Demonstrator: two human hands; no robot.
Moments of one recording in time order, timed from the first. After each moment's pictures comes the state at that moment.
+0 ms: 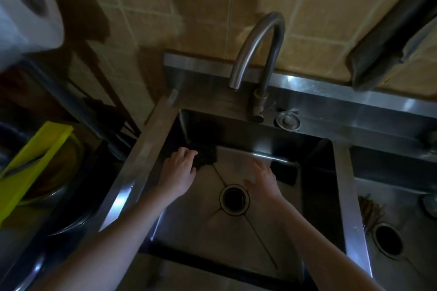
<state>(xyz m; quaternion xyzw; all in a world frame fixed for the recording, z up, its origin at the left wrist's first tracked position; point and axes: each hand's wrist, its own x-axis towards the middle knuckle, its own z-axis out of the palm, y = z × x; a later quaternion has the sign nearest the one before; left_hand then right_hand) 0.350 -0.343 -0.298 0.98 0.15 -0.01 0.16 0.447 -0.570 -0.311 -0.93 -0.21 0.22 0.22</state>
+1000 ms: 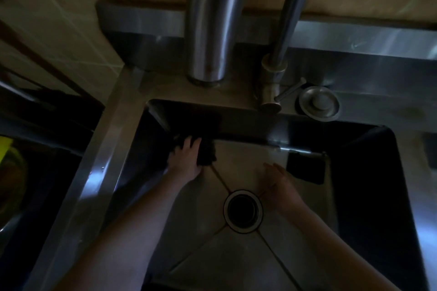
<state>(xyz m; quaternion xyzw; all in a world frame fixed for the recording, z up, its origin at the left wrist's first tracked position) 0.484 -0.309 -0.473 0.95 0.20 -0.24 0.10 0.522 -0.586 -0.470 -0.91 -0.13 0.31 0.25</state>
